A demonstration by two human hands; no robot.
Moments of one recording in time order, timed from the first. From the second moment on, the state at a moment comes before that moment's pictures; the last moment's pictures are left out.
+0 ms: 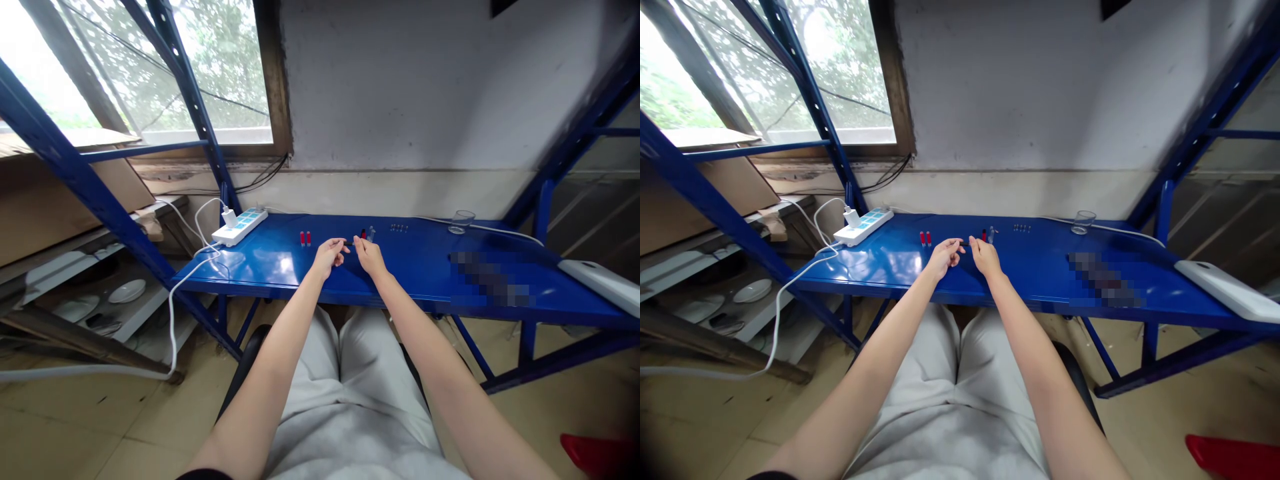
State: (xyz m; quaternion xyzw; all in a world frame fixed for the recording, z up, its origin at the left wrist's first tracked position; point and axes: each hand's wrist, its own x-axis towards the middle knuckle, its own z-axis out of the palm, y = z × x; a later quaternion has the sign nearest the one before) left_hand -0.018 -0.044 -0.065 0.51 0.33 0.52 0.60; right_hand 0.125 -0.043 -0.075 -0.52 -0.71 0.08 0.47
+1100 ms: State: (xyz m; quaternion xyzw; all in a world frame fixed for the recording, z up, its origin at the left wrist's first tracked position) left_hand -0.018 -0.042 -0.068 0.52 0.36 0.55 0.55; right_hand 0.118 -0.046 -0.073 -0.52 -0.72 0.04 0.47
